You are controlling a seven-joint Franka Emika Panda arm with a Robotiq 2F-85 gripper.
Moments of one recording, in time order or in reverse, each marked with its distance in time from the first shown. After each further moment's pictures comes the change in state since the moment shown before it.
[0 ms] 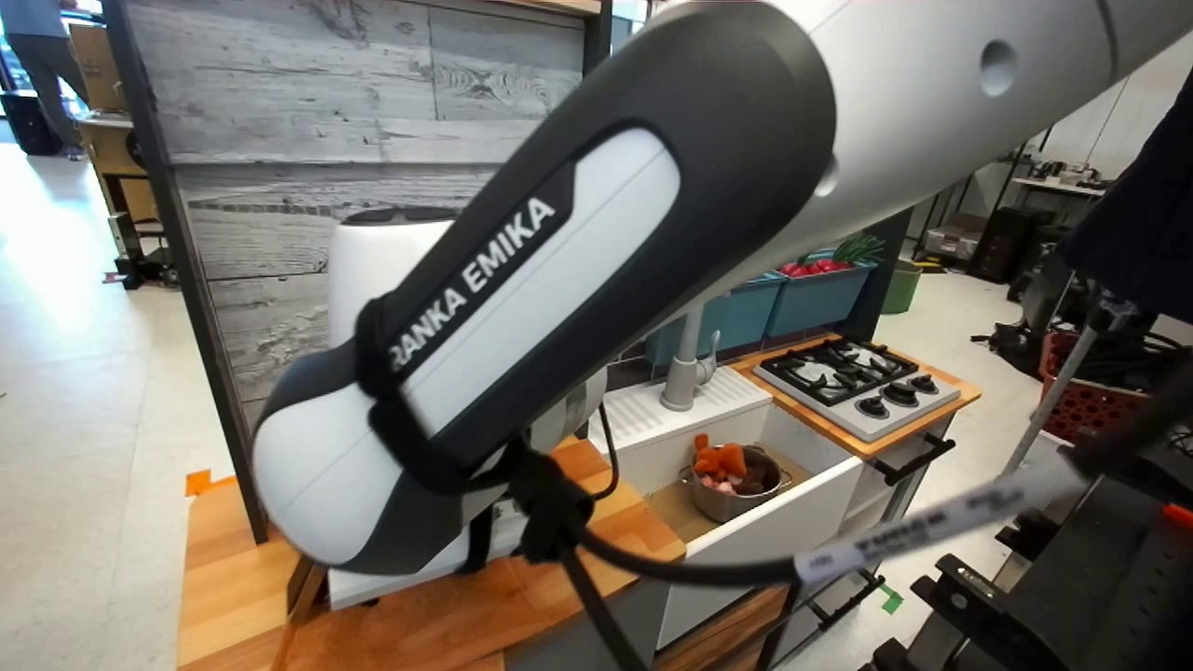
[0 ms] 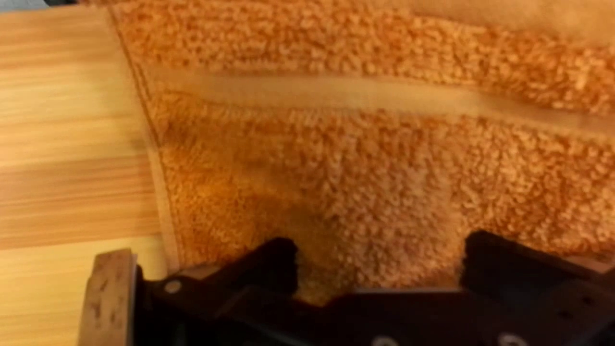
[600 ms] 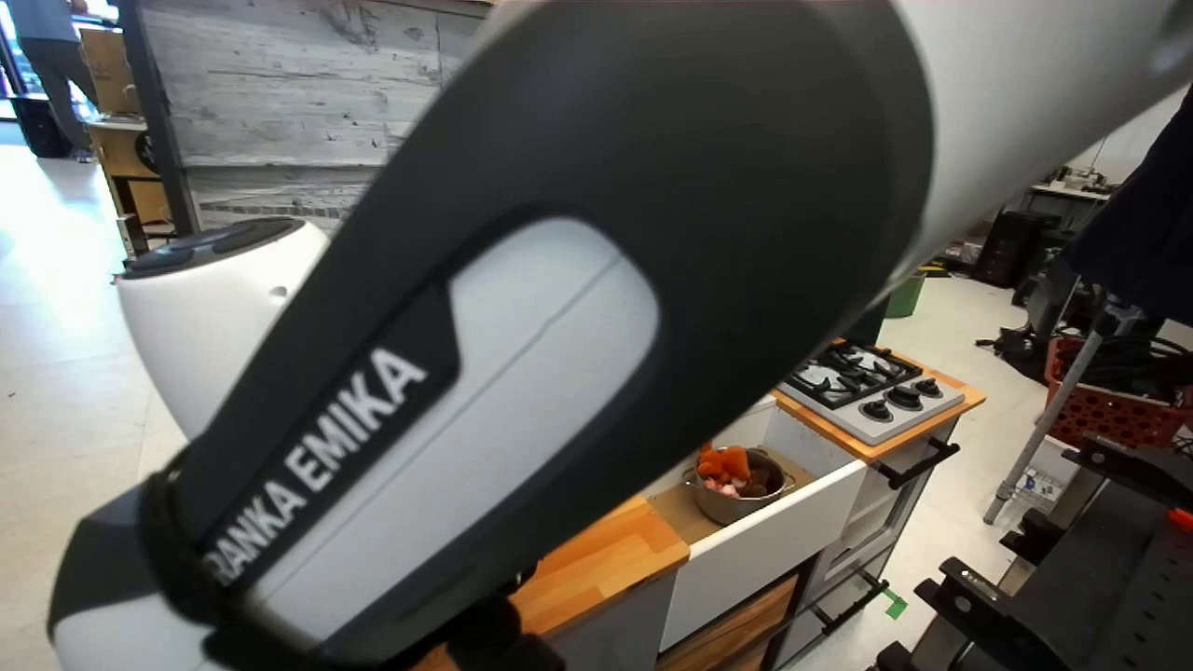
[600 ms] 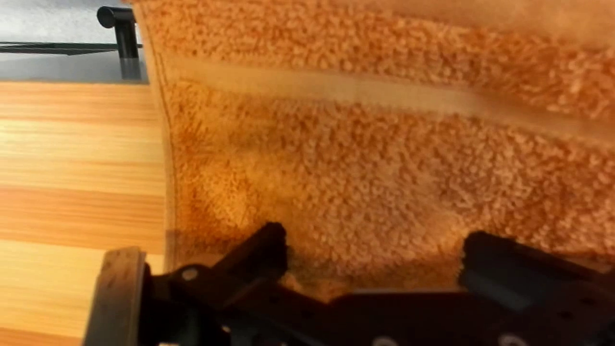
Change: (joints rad) arm 0.189 -0.023 -0.148 -0.020 -0.060 -0.089 0.129
